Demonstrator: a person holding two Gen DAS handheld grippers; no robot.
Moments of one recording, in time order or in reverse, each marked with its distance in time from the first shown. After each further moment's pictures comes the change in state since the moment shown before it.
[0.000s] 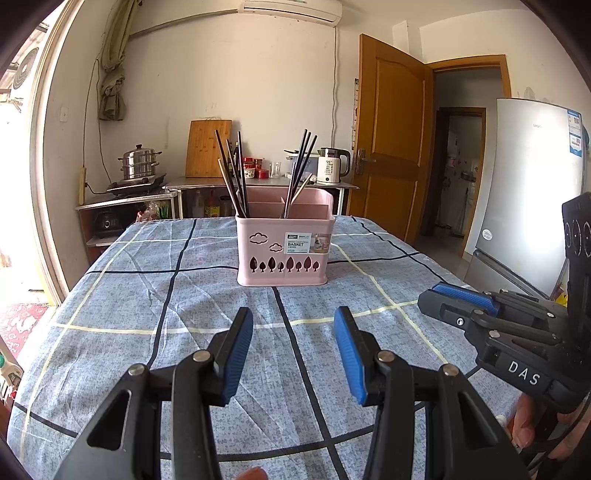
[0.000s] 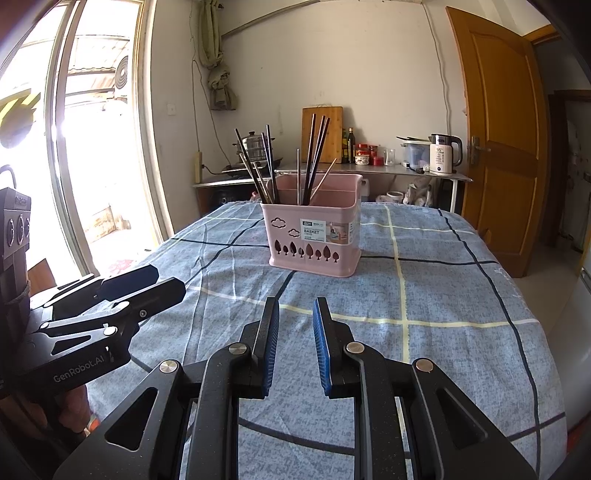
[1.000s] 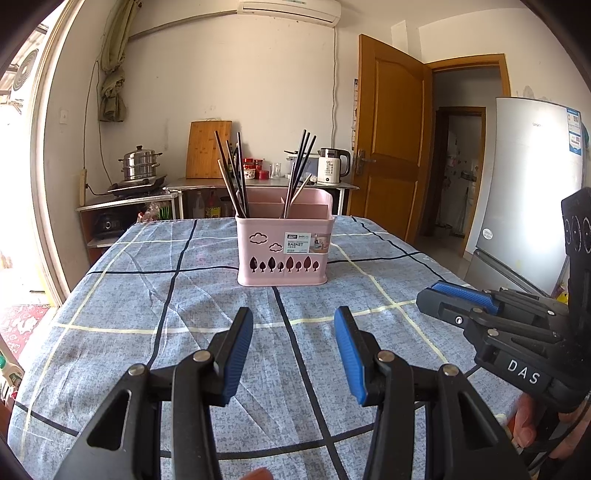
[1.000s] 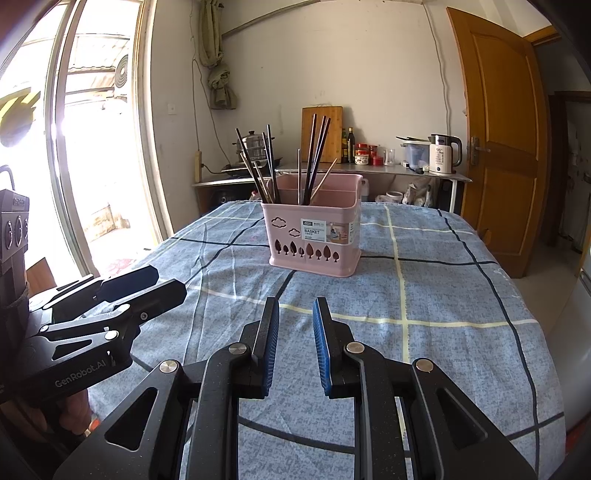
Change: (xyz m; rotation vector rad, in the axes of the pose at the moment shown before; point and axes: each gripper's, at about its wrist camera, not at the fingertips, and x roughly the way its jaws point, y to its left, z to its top) left arm -0.001 -0.003 -0.001 0.002 -0.003 0.004; right arm 0.003 -0.001 -0.001 -0.001 0.003 0.002
